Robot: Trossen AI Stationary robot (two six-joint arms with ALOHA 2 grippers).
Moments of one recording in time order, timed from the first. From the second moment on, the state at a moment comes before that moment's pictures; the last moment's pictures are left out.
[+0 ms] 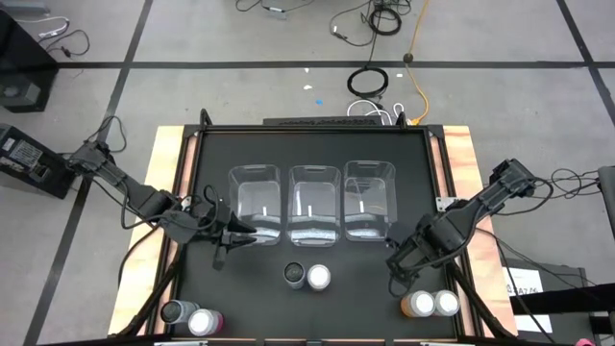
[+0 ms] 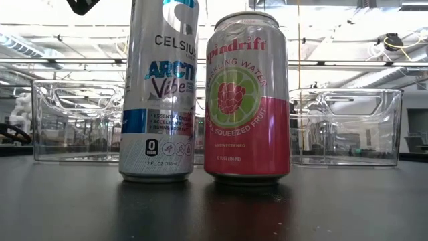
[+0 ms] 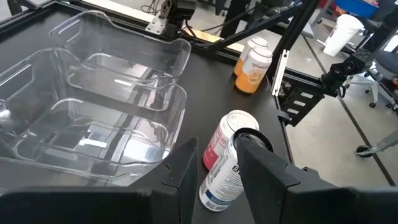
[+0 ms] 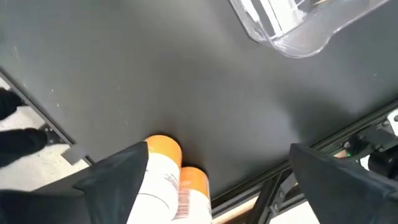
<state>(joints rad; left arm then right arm) -0.59 0.94 0.80 -0.30 -0.48 -0.55 0.61 1.50 1.47 -1.51 -0.01 1.23</state>
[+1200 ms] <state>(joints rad) -0.59 0.94 0.80 -0.33 -0.48 -0.55 0.62 1.50 1.47 -1.52 -0.03 1.17</state>
